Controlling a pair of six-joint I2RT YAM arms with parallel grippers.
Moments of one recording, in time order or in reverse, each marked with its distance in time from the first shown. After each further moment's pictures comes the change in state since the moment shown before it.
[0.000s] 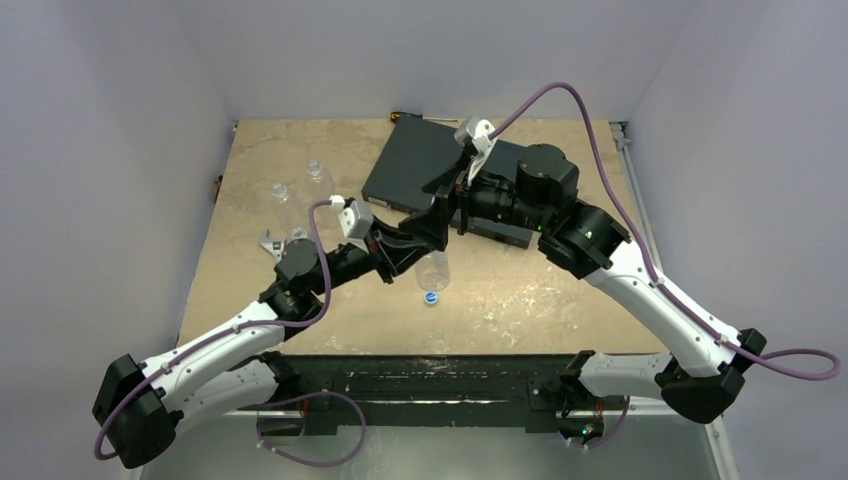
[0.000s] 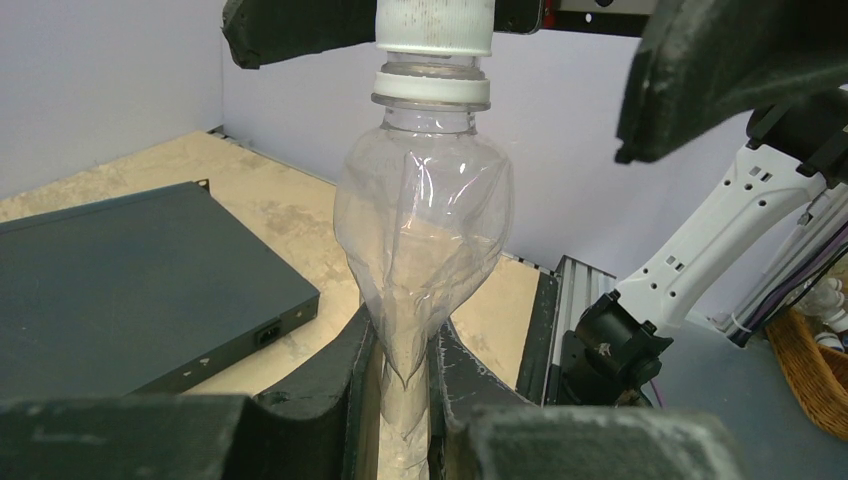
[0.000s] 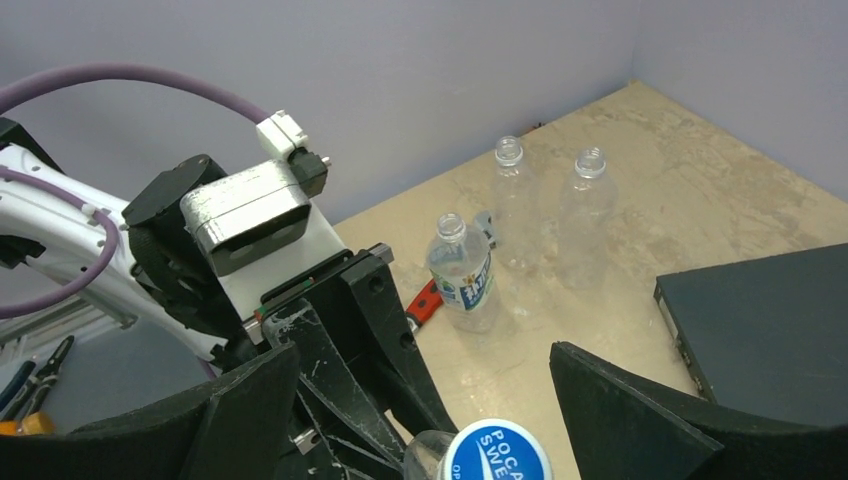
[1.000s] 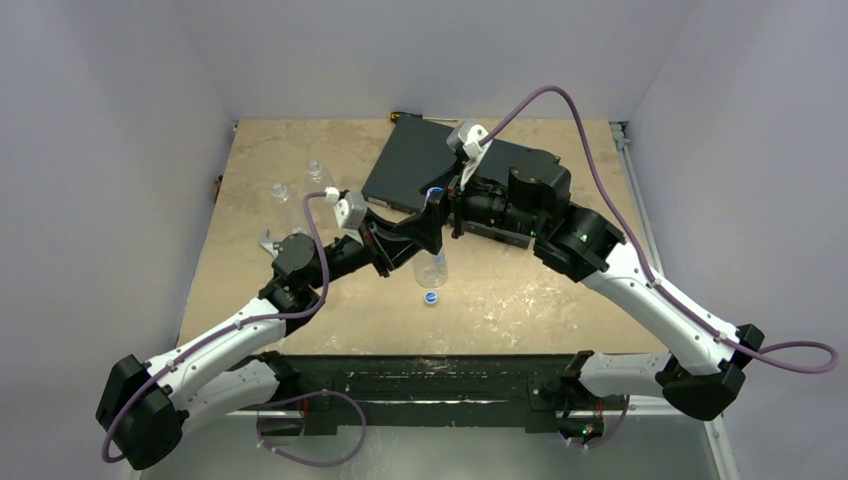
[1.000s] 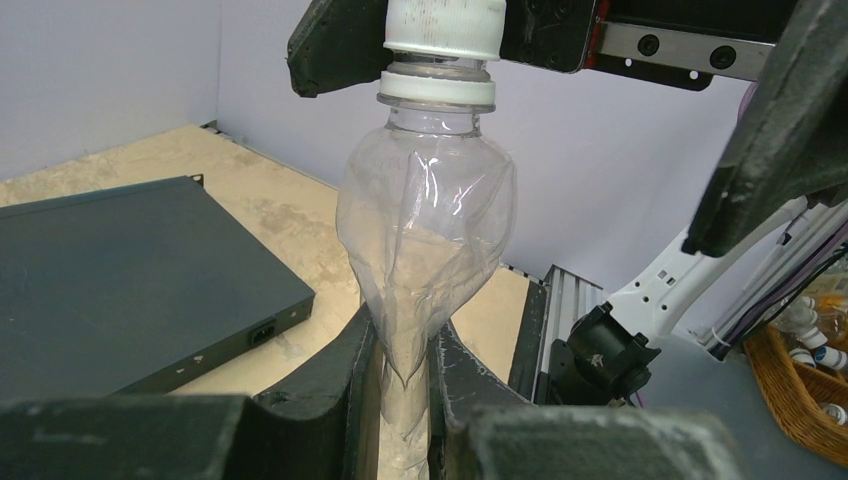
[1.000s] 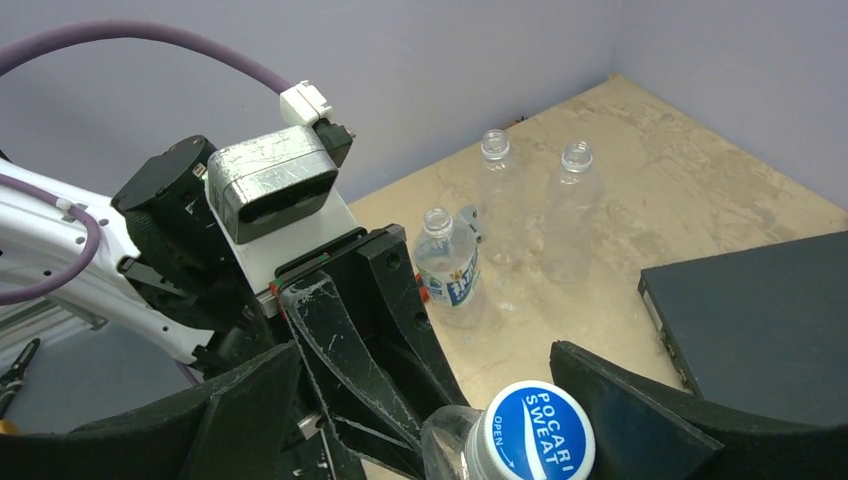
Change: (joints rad) left arm 0.072 0.025 0.000 0.042 0.061 -0.079; right arm 0.061 0.006 0.000 -0.013 0.092 -0.027
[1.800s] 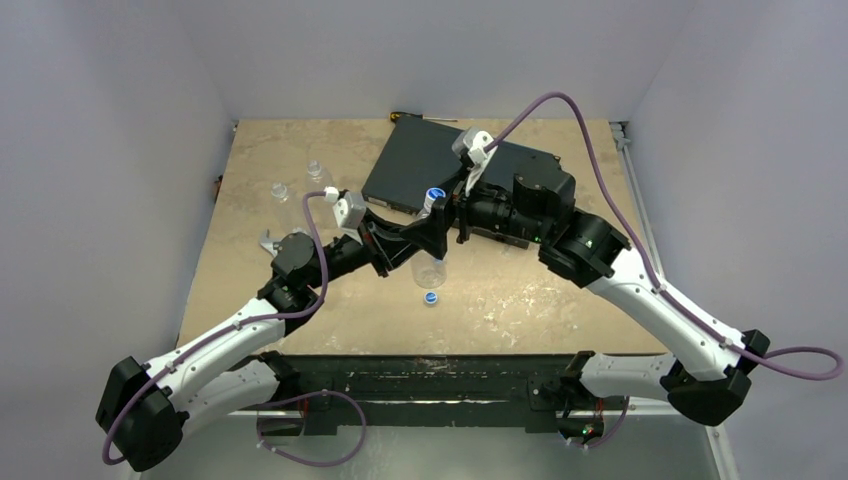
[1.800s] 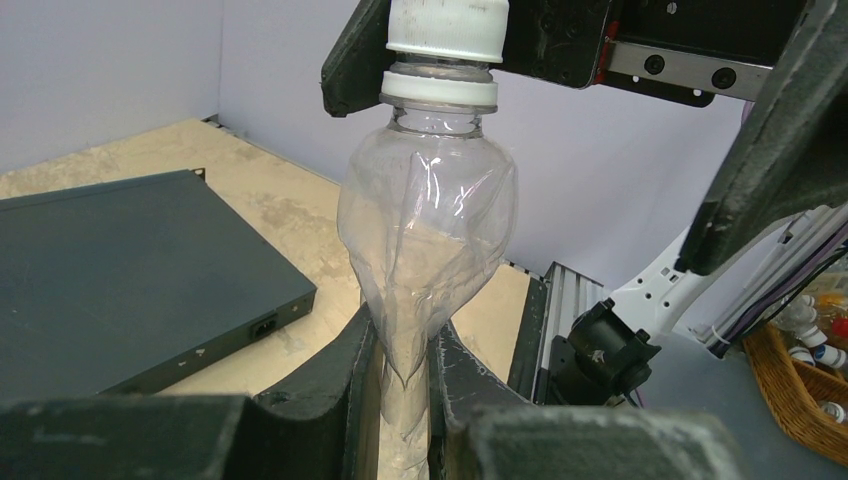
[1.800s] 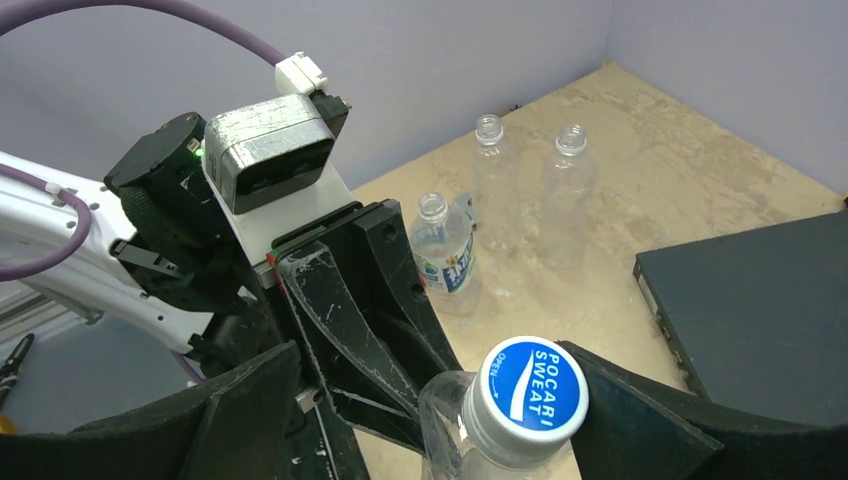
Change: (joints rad) left arm 0.012 -0.006 -0.001 -0.017 0.007 -0.006; right arm 0.000 -0.031 -0.036 -0.009 0.013 0.000
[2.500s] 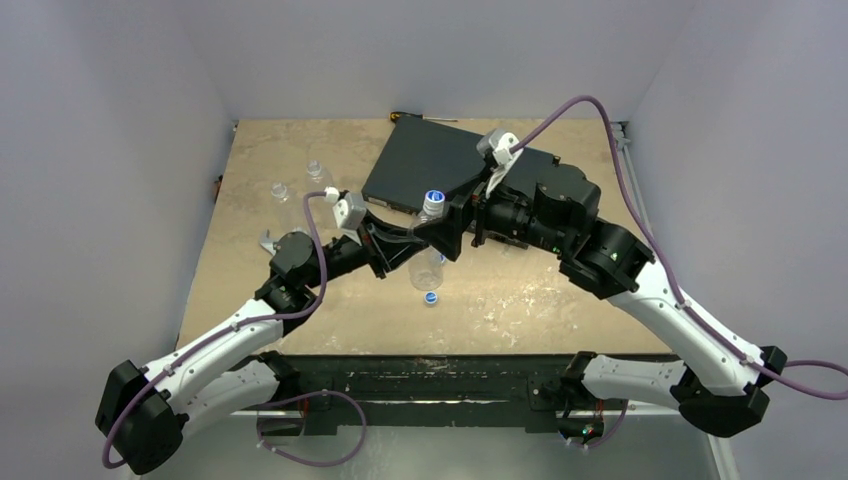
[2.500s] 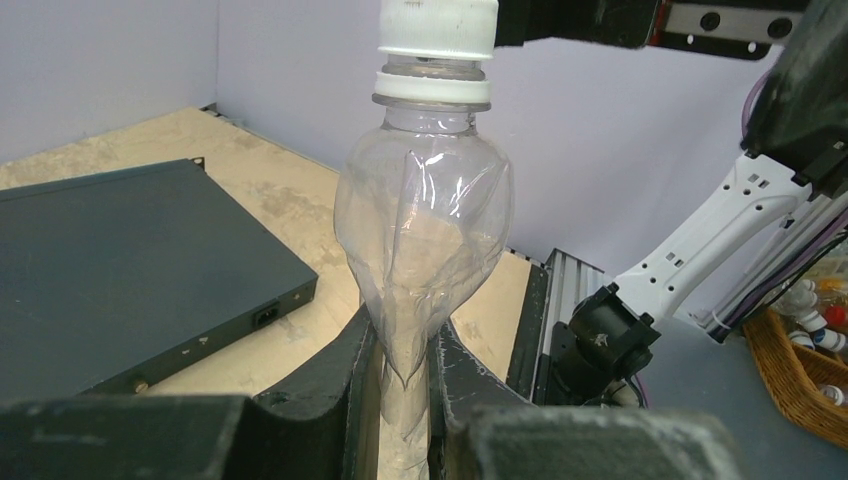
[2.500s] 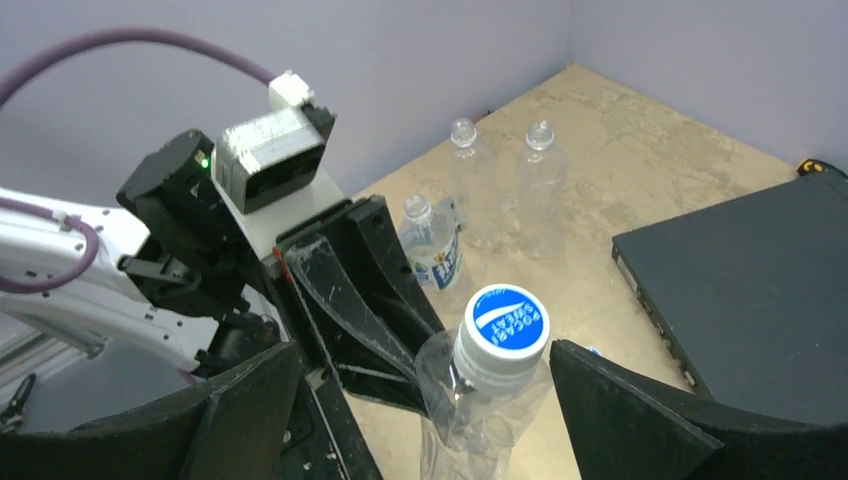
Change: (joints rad) left arm 0.014 -0.015 0.001 -0.035 0.032 0.016; right arm 0.005 -0.094 -0.026 -0.050 0.083 0.051
